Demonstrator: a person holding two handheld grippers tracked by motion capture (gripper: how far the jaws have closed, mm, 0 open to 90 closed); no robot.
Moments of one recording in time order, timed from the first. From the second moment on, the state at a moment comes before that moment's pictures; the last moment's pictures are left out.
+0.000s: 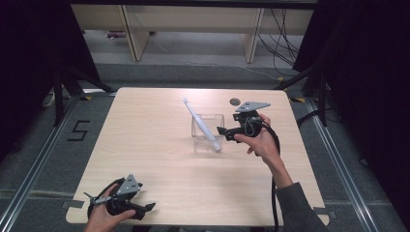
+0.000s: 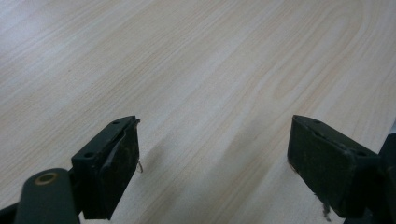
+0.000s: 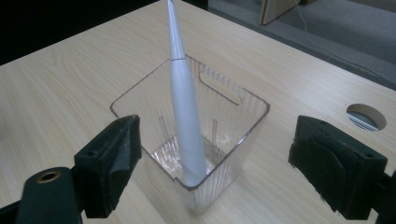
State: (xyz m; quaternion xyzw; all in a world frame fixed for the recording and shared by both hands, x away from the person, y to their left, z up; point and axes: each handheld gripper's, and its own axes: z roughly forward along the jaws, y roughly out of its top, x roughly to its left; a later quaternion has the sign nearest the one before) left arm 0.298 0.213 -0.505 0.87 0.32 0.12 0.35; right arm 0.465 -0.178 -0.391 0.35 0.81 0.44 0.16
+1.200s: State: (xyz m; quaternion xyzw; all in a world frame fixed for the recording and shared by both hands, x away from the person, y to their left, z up) left arm 0.298 0.214 -0.506 0.88 0.32 0.12 0.34; right arm 0.431 -0.204 -0.407 0.34 0.82 0.42 0.17
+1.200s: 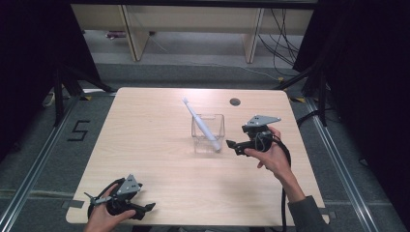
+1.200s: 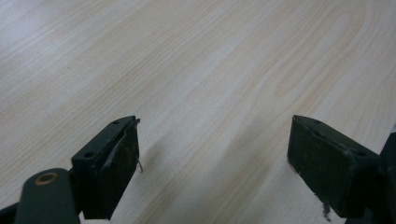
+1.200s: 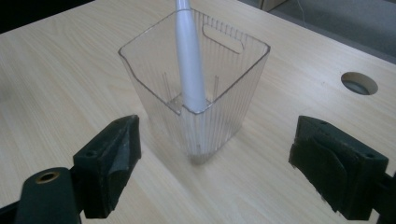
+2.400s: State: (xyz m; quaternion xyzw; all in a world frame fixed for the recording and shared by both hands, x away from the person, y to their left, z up) left arm 0.297 0.214 -0.506 0.87 0.33 0.12 0.35; right arm 0.403 -0.216 -0.436 0.35 0.83 0.41 0.16
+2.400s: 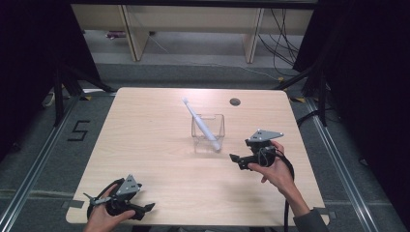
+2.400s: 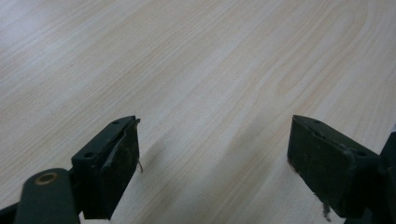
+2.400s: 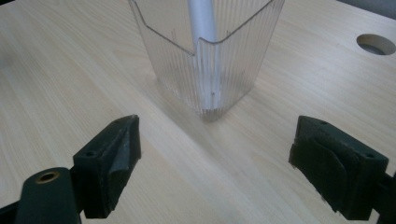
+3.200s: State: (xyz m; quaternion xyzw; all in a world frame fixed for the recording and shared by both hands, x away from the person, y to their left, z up) left arm 0.296 0.215 -0.506 0.87 0.33 0.12 0.34; right arm 0.390 -0.227 -0.466 0.36 0.83 0.40 0.14
